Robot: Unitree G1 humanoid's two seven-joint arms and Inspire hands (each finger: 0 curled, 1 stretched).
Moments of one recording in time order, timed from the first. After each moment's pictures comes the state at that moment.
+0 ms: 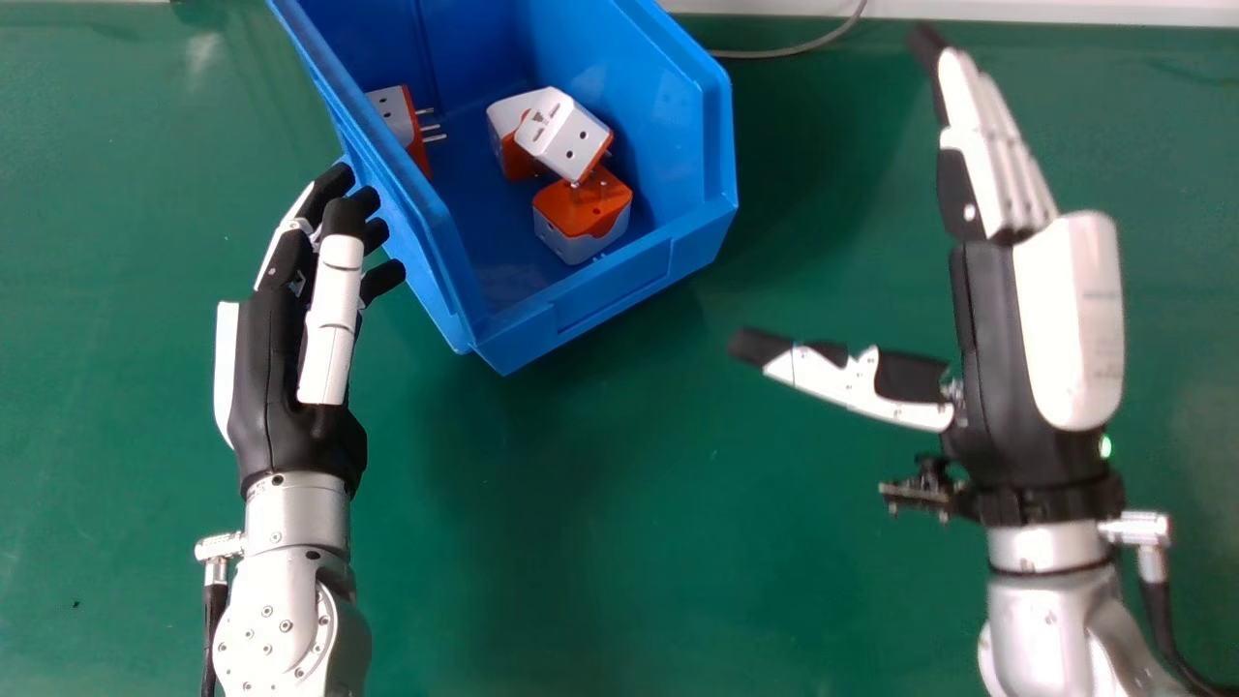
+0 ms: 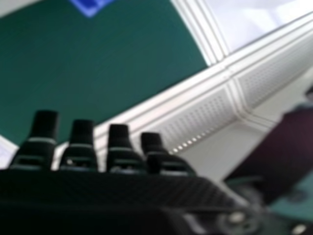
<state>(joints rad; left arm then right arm) -0.09 0.02 0.20 0.29 -0.15 -0.34 -0.03 -0.02 -0.36 0.25 0.13 -0.64 -0.47 -0.70</state>
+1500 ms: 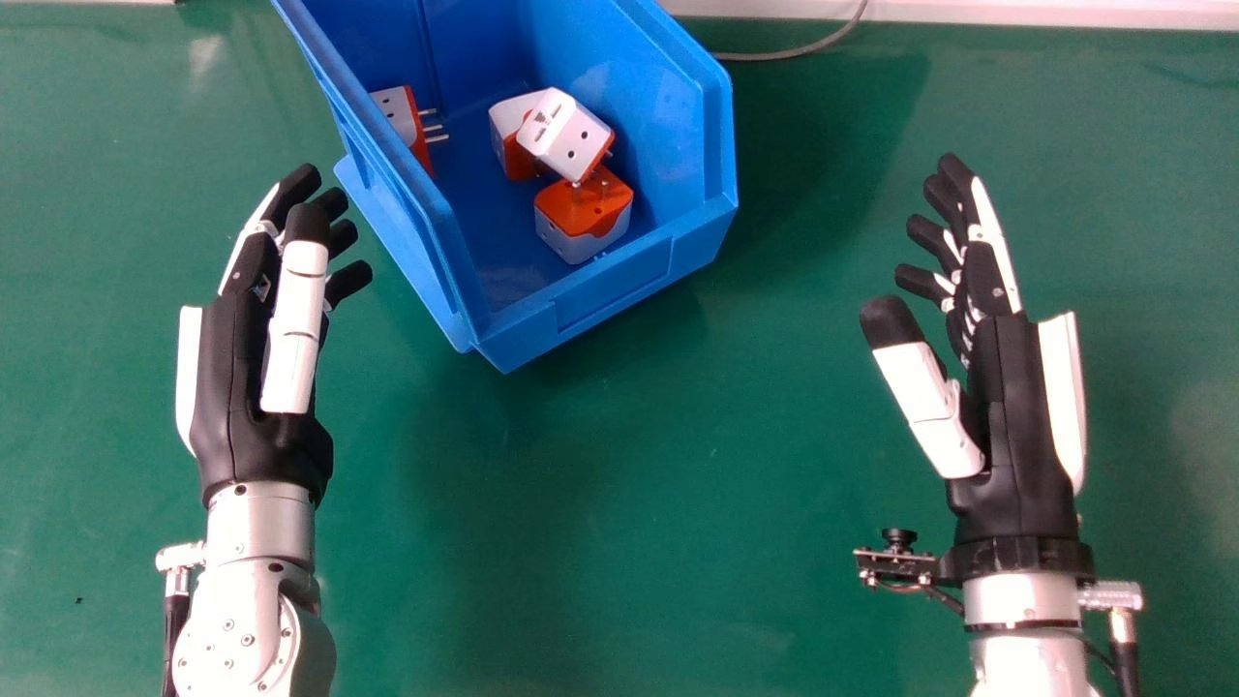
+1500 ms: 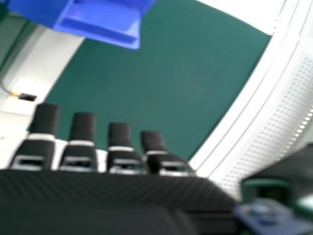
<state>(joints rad) -0.06 0.06 0.23 0.27 -0.16 -0.34 -0.06 0.10 -0.08 0.09 0.16 -0.25 -0.51 -0.29</state>
